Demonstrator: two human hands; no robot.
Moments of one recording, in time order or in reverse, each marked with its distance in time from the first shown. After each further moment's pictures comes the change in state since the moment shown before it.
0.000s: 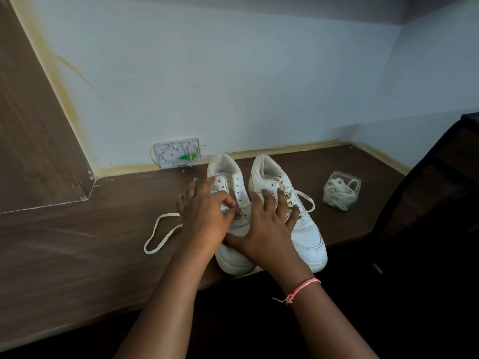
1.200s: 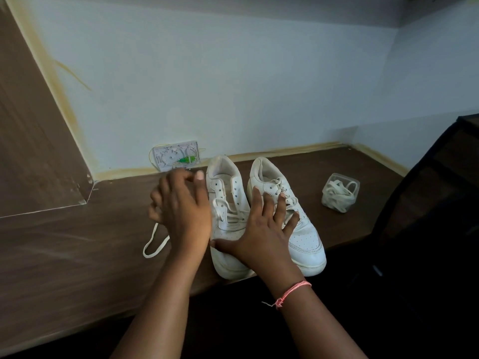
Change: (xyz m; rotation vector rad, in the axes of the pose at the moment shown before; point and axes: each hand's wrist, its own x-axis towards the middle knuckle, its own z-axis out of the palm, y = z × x) left_hand 0.003 0.002 -0.009 -0.241 0.556 -0.254; right_hand -0.002 -0.011 -0.001 -0.027 -0.060 0.101
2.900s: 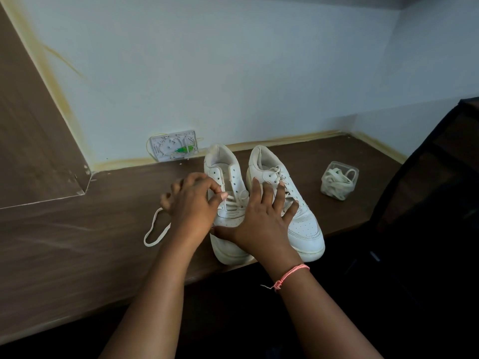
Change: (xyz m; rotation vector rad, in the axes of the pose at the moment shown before) left_hand 0.002 -0.018 0.000 0.255 -0.498 0.187; right_hand 0.001 -0.001 0.001 -0.041 -0.018 0.021
